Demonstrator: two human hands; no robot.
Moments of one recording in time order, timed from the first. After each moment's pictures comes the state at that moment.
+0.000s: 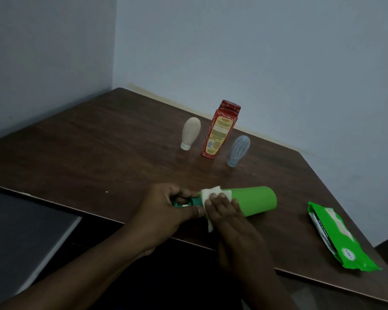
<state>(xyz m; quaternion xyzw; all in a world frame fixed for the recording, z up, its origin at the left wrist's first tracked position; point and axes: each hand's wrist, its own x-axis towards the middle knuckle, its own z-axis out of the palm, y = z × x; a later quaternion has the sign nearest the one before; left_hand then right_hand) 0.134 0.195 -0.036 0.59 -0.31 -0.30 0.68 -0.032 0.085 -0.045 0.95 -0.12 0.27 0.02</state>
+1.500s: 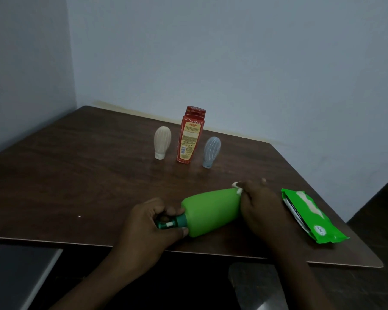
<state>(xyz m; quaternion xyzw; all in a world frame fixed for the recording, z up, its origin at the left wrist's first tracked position) 0.126 0.200 -0.040 0.64 -0.45 -0.14 0.61 -0.057 0.011 0.002 0.87 -0.41 0.28 -0.05</state>
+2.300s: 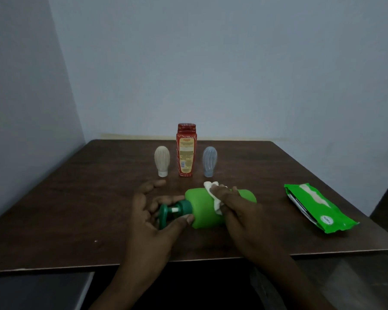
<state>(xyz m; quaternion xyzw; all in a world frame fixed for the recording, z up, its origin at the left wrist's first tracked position) 0.104 0.199 0.005 0.54 -0.39 -0.13 0.73 -0.046 0.066 0.000 0.86 -0.19 0.41 -0.23</state>
